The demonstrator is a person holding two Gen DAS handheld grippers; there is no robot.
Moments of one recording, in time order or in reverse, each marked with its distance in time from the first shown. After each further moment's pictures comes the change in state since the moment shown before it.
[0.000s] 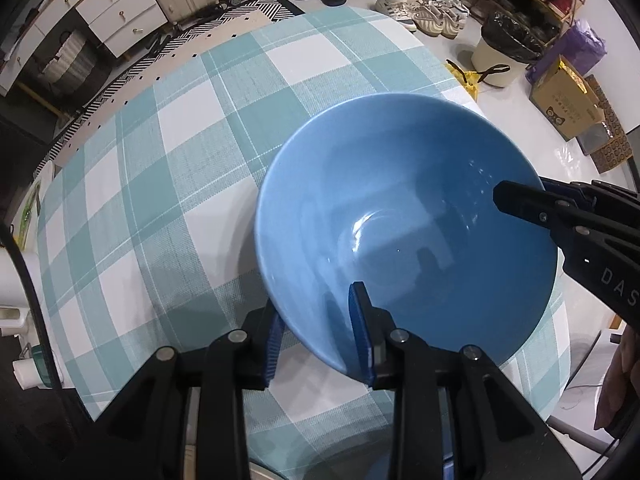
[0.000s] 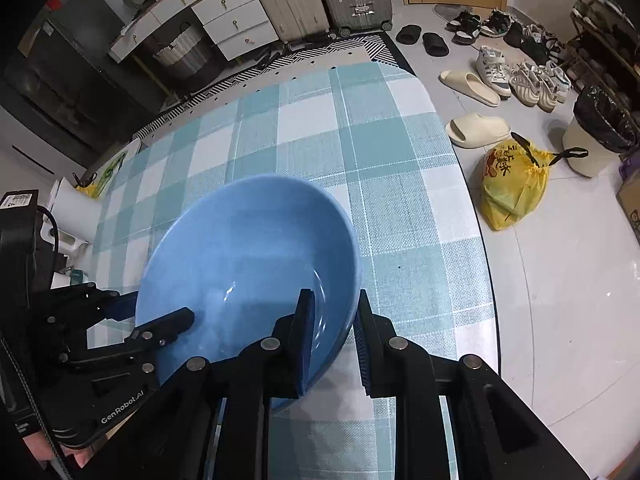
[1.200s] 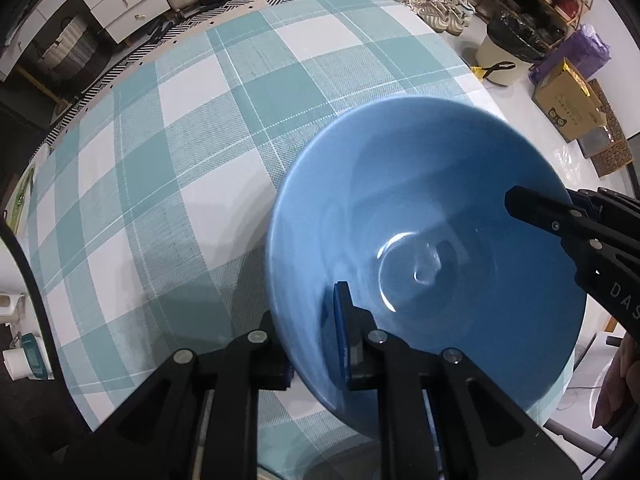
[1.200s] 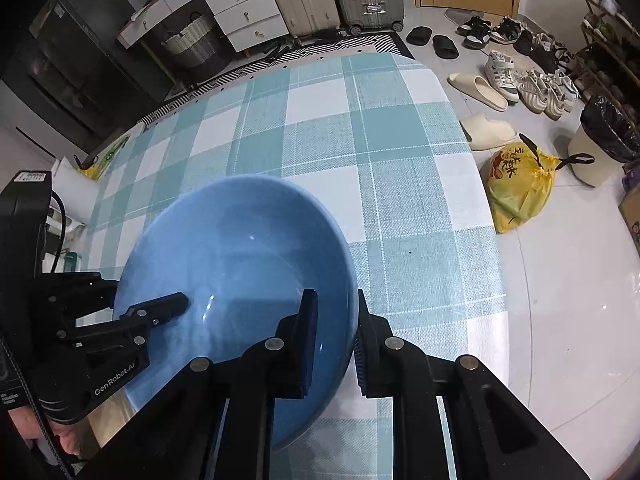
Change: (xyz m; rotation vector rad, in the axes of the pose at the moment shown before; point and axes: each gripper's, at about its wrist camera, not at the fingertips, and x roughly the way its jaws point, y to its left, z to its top) left arm 0.012 0.012 -0.012 -0.027 0.019 -0.020; right arm 0.006 0.005 -0.017 -0.035 -0.008 0.014
